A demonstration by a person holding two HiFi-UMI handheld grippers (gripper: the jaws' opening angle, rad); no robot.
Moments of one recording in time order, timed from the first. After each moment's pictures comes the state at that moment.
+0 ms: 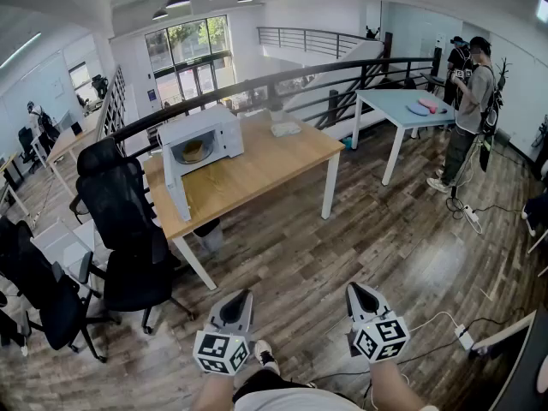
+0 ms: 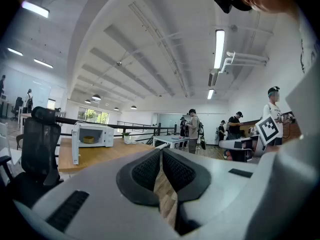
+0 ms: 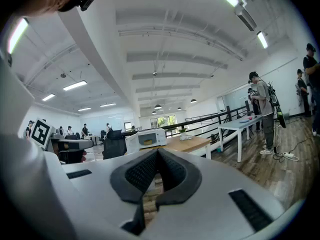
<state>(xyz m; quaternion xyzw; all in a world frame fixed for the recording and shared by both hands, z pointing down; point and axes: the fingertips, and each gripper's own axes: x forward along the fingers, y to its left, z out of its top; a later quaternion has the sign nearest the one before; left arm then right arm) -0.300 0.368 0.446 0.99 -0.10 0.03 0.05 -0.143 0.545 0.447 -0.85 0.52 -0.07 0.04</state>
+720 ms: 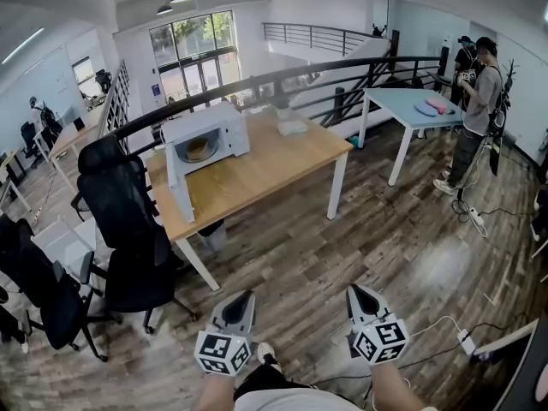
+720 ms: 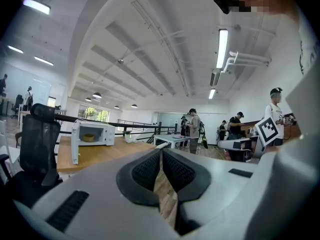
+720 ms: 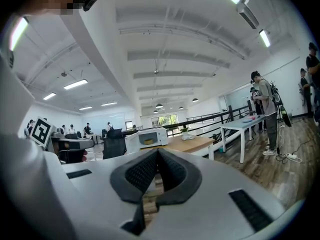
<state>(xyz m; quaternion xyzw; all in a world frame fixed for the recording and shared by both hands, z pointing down) -0.280 0.336 0.452 0.99 -0.10 0.04 0.06 -0.126 0.509 0.452 -0.84 0.53 -0.07 0.03</state>
